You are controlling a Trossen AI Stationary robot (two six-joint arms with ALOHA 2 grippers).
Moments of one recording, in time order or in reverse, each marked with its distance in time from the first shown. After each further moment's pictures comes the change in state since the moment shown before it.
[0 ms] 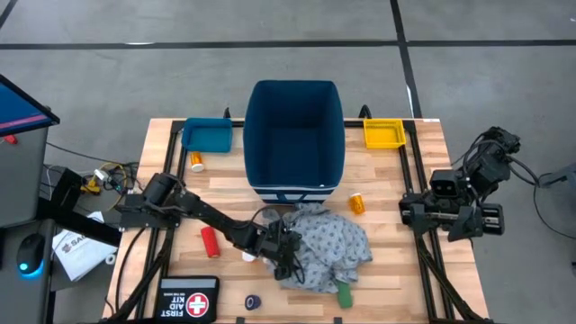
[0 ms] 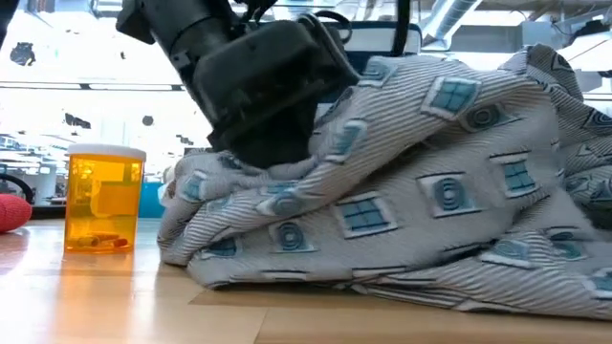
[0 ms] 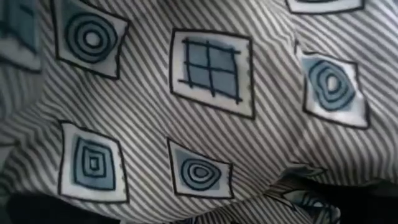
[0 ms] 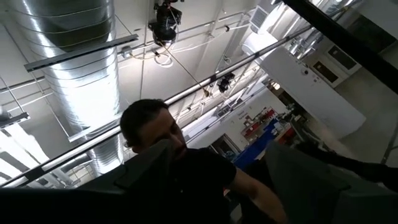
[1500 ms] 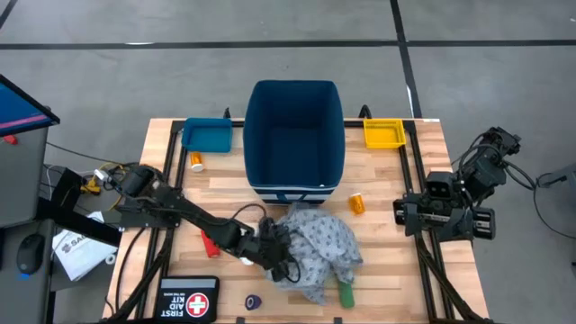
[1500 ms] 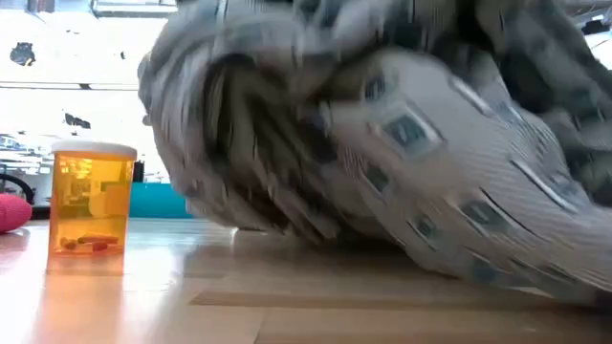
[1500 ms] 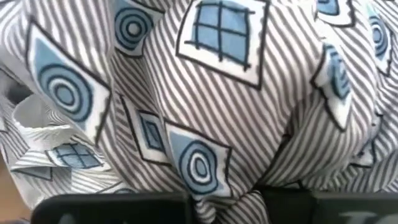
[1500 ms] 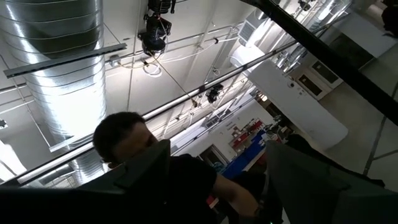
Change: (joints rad) left arm -0.074 -0.277 -0.012 -0.047 -0.209 -0.154; right arm 0.001 0.045 0.000 0.048 0.065 -0.033
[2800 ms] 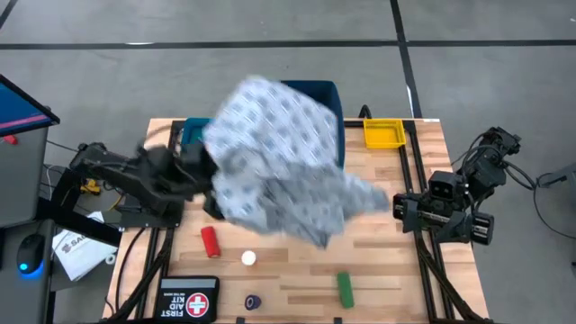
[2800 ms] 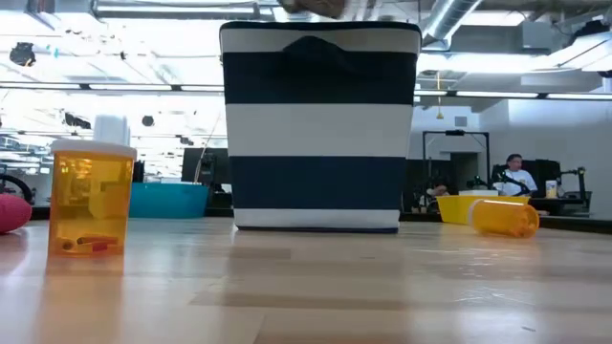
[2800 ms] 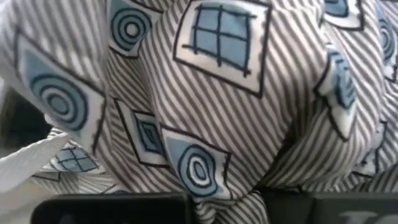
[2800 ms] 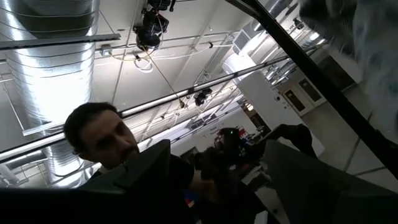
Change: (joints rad) left arm 0.162 -0.573 0.049 0.711 0.109 0.635; right arm 0.001 0.000 0.000 -0.006 0.026 -0.139
